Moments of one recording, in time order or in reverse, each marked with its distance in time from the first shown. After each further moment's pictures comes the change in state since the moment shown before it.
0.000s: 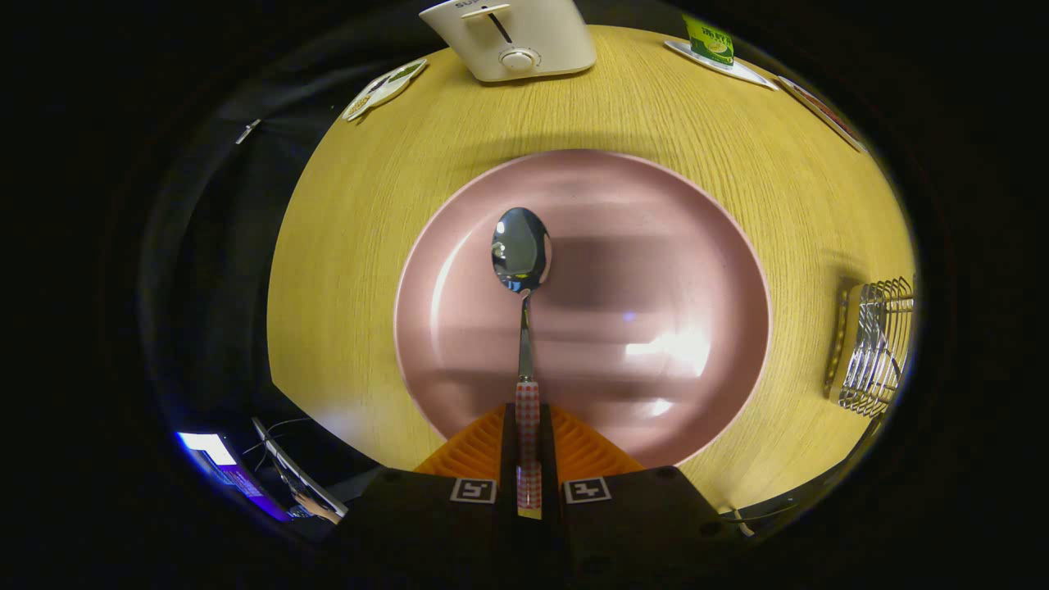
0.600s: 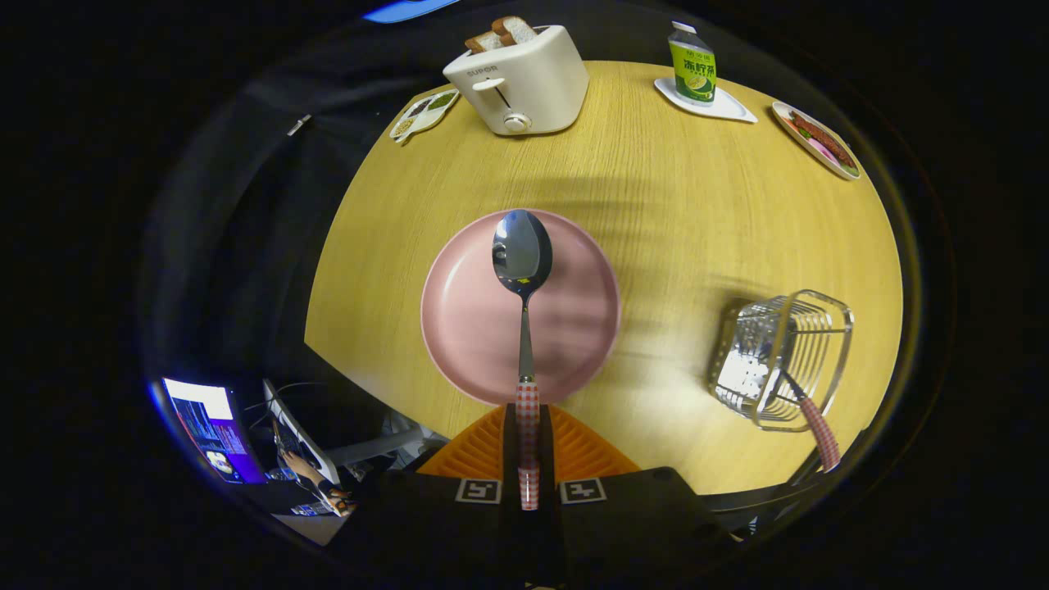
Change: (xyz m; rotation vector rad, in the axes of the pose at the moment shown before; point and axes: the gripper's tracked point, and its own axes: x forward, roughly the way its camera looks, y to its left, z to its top) arm -0.136 -0.066 -0.009 -0.135 -0.035 0.061
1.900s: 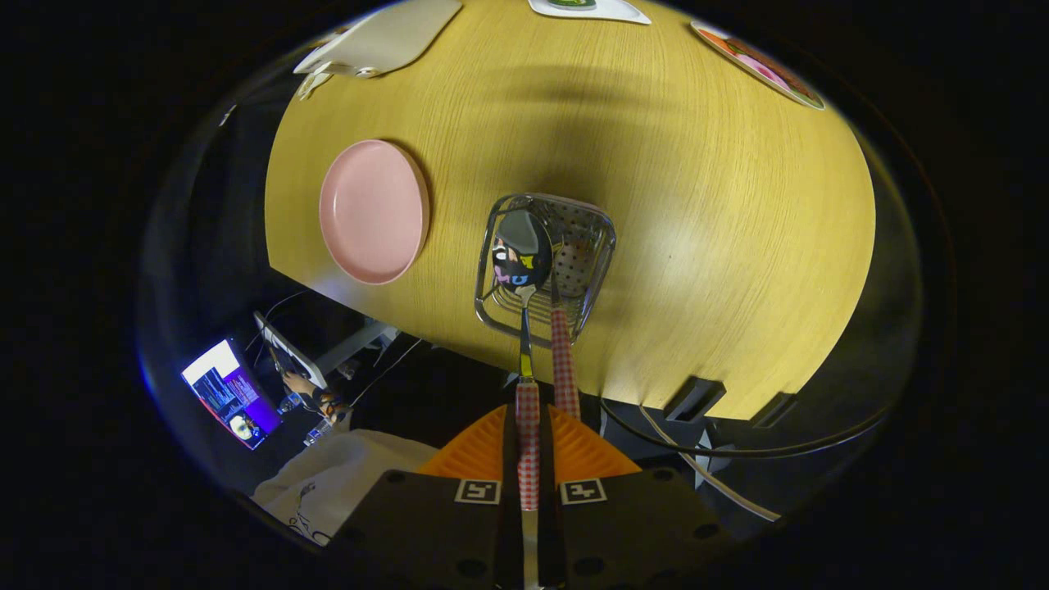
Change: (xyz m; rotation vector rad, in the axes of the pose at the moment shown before) arm -0.088 -0.151 -0.028 0.093 0.575 -0.051
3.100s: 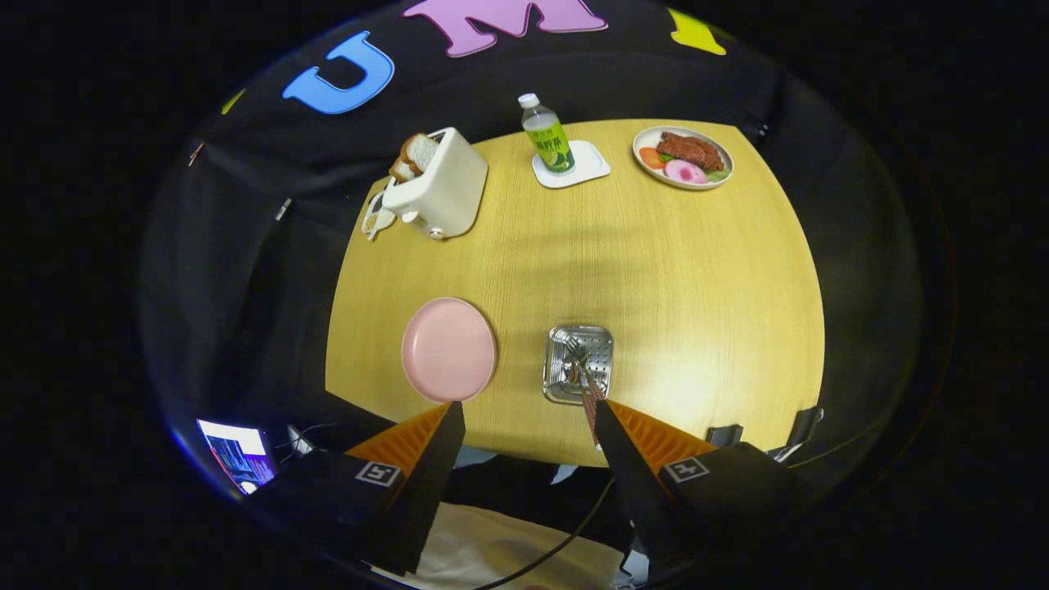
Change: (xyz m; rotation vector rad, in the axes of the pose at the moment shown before) arm -0.104 0.048 0.003 0.100 -0.792 0.070
